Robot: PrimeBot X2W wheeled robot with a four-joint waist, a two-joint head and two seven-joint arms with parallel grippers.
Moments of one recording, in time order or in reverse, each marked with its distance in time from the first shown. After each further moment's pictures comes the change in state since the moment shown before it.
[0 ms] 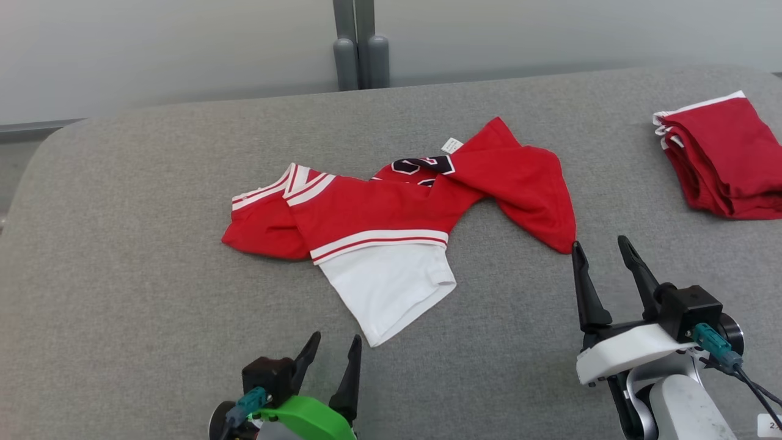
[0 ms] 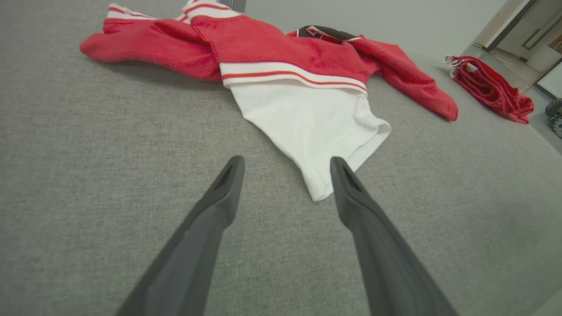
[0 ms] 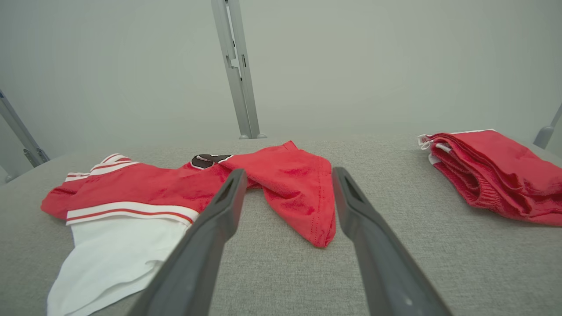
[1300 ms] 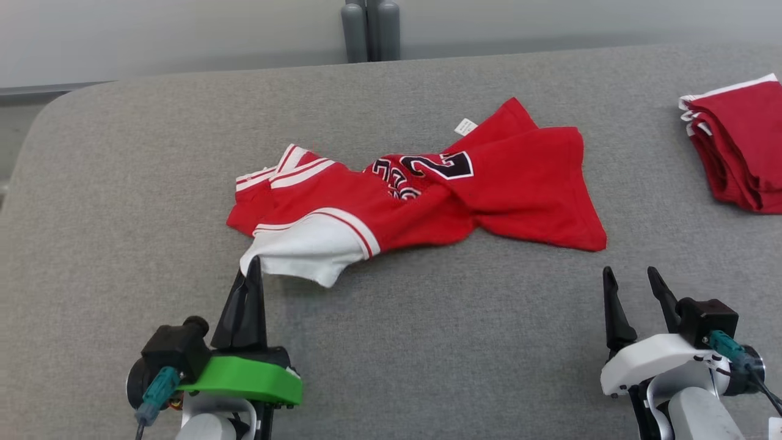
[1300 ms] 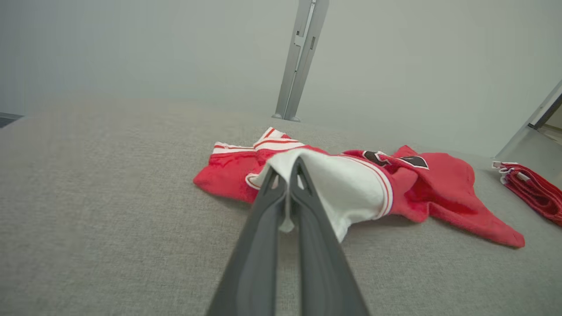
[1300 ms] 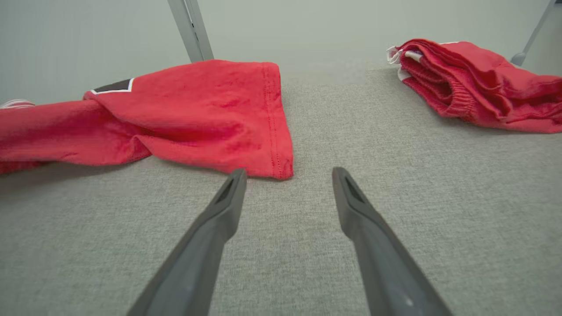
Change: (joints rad) left arm -0.023 0.080 0.112 -0.273 -0.011 0.136 -0.066; right arm -0.030 0.000 -0.111 0.187 -0.002 0.000 0.000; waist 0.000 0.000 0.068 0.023
